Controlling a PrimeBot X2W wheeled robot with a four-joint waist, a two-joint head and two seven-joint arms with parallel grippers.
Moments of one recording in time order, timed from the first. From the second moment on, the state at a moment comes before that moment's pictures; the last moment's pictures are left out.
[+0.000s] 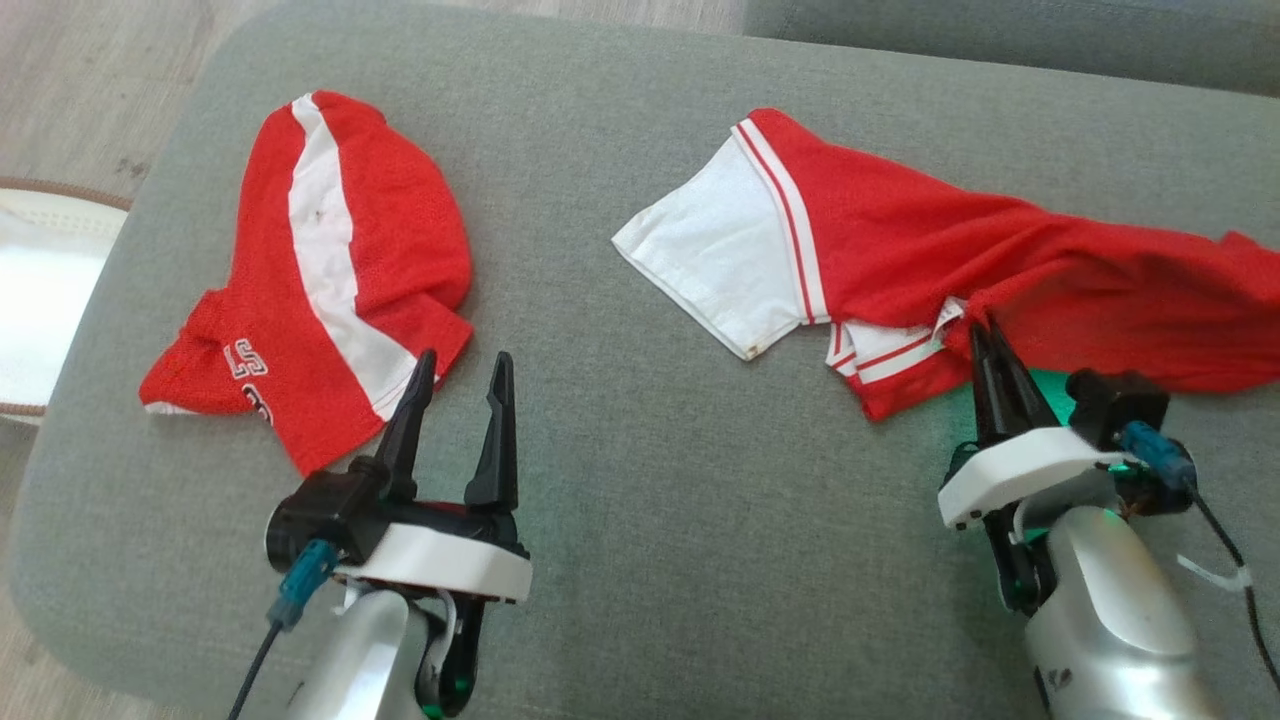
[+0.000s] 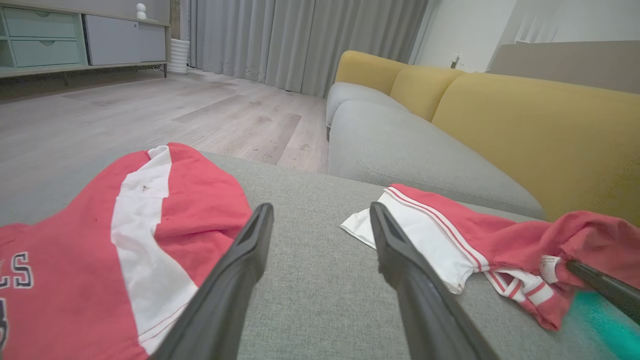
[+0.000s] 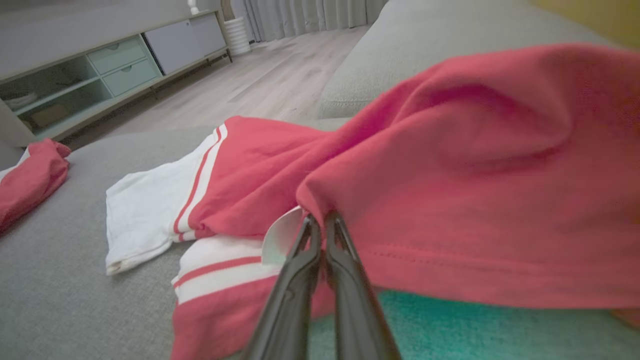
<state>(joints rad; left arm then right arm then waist) -0.22 0.05 -0.33 0.31 -0.37 -0.05 -0.25 -0.38 -0.05 0.03 0.71 0.13 0.12 -0.25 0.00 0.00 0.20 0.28</state>
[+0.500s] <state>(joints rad) -0.18 0.05 -0.30 0.32 -0.37 -0.05 -0.25 -0.20 -0.06 -0.20 0.43 0.09 0.12 -0.25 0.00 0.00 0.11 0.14</state>
